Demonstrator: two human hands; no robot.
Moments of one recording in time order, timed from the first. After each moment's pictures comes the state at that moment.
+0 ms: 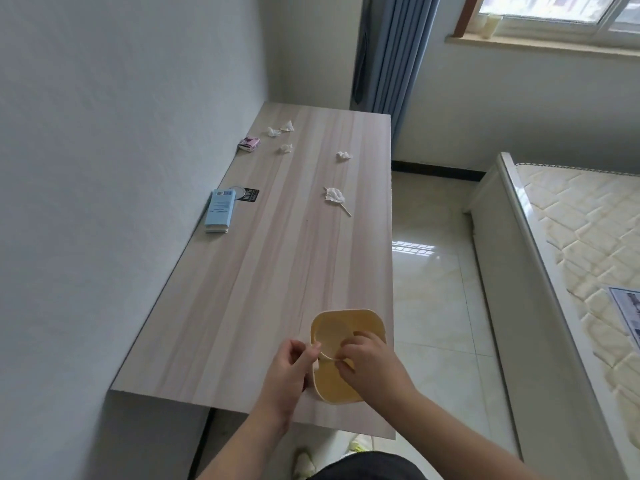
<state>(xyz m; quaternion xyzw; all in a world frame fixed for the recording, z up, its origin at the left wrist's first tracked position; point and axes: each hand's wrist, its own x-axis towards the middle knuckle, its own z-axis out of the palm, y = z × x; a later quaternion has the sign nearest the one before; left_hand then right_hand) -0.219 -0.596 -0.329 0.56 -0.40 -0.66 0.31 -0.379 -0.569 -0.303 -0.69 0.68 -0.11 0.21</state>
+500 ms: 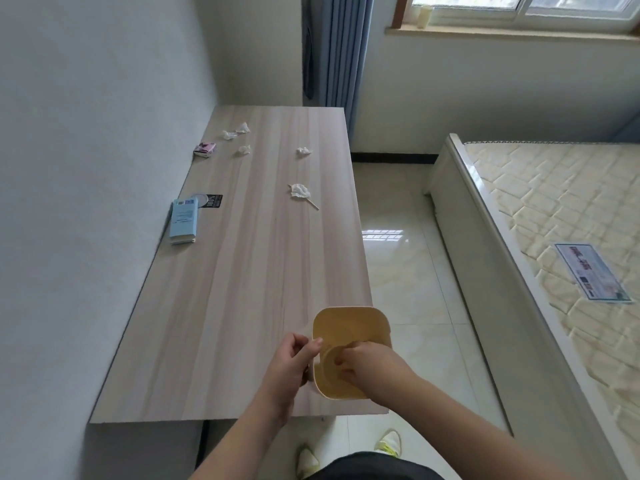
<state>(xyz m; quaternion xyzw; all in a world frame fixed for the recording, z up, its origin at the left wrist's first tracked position) -0.225 -0.596 -0.327 0.49 -0.44 -0.72 0.24 -0.383 -0.553 -0.320 -0.63 0.71 0.12 0.30</state>
